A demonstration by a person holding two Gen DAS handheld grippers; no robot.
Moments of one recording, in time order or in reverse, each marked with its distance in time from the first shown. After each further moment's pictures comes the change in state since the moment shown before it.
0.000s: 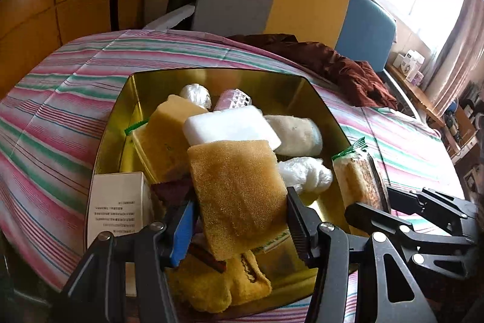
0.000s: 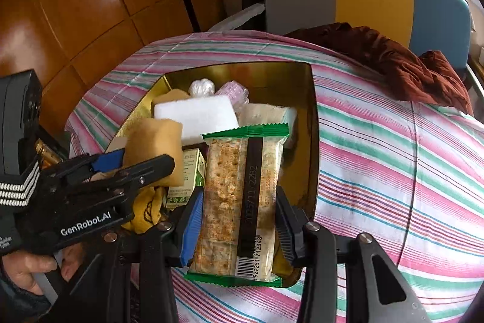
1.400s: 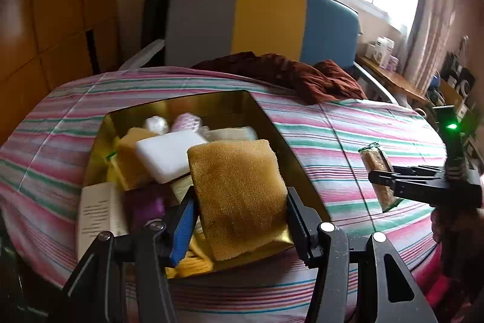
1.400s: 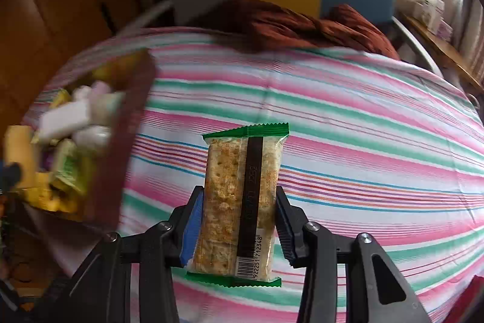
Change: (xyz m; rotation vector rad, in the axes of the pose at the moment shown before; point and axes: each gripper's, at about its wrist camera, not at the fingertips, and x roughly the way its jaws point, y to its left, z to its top) left arm -0.053 -0.062 -0.023 0.184 -0.106 -0.053; right arm -0.047 -0.142 -0.043 0.188 0.028 -0.230
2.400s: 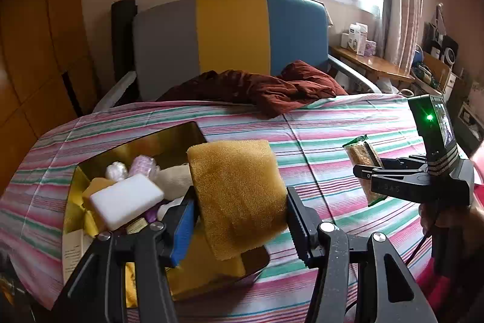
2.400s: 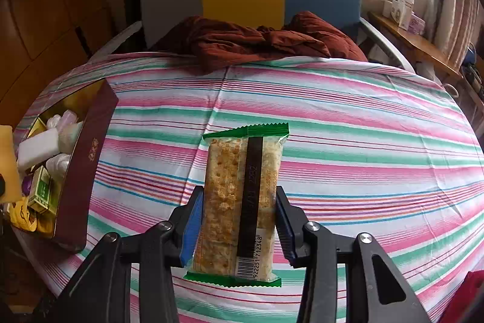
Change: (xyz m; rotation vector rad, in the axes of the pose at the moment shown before) left arm 0.004 -0.087 0.026 0.189 -0.054 -0.028; right arm -0.006 -0.057 0.003 0.073 -0.069 -0.107
